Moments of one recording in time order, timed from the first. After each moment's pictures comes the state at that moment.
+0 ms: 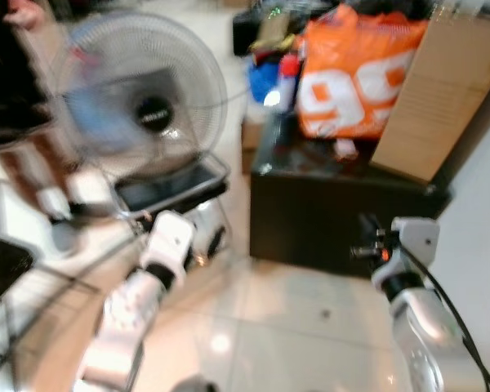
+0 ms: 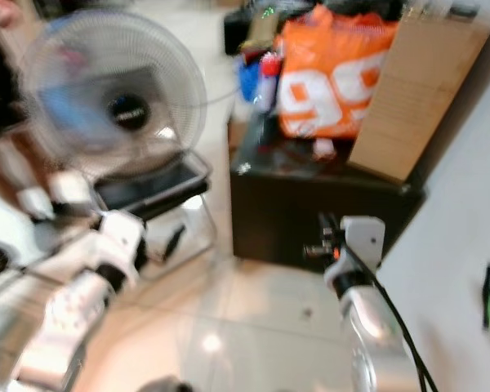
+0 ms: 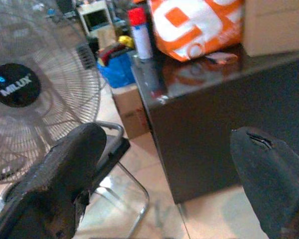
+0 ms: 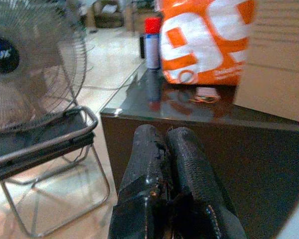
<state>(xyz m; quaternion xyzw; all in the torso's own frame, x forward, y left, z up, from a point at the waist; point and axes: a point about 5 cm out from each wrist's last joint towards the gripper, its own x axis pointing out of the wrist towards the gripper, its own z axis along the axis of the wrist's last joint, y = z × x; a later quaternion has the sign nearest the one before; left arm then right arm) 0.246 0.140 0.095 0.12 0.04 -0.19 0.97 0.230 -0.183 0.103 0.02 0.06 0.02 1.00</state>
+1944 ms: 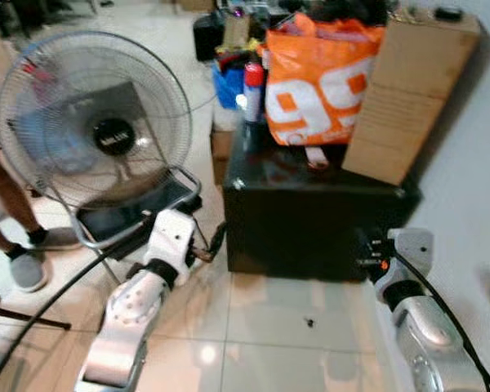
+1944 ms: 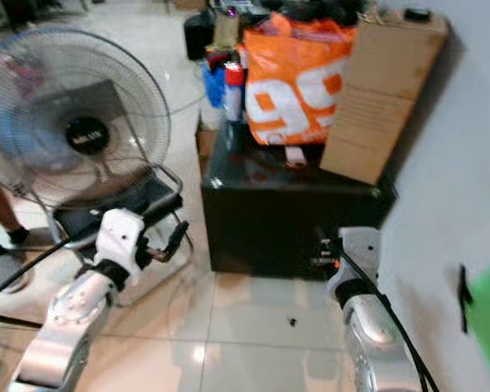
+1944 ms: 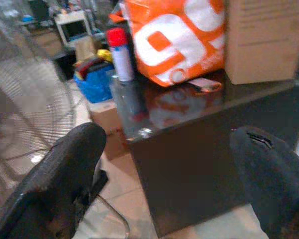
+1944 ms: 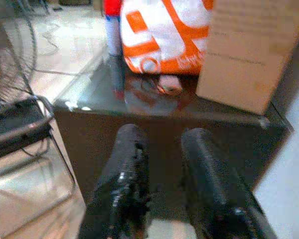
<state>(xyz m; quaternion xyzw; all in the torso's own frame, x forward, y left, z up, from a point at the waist) 0.250 0.141 0.107 0.09 0.03 -0.18 0.98 0.229 -0.180 0.092 0.00 0.09 0.03 1.00</state>
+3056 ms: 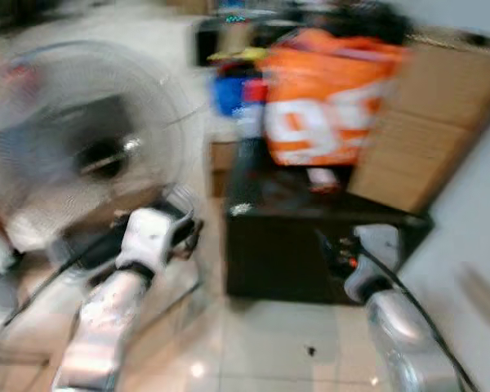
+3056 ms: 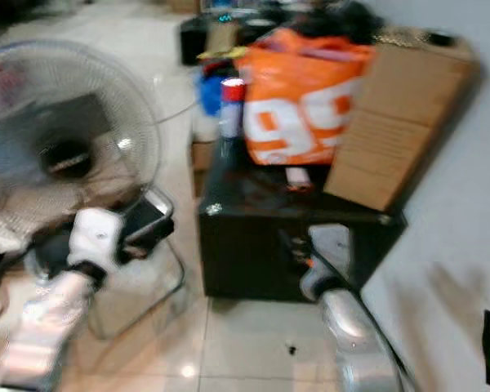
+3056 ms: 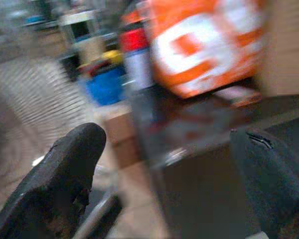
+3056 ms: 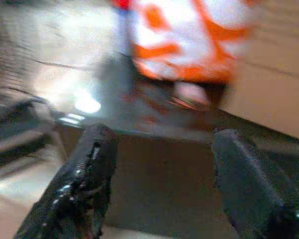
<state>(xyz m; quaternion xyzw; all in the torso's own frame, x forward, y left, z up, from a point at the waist) 0.249 0.144 0.112 0.09 0.03 -0.17 0.98 0.231 -0.170 0.080 -0.01 0.12 0.04 0.99</state>
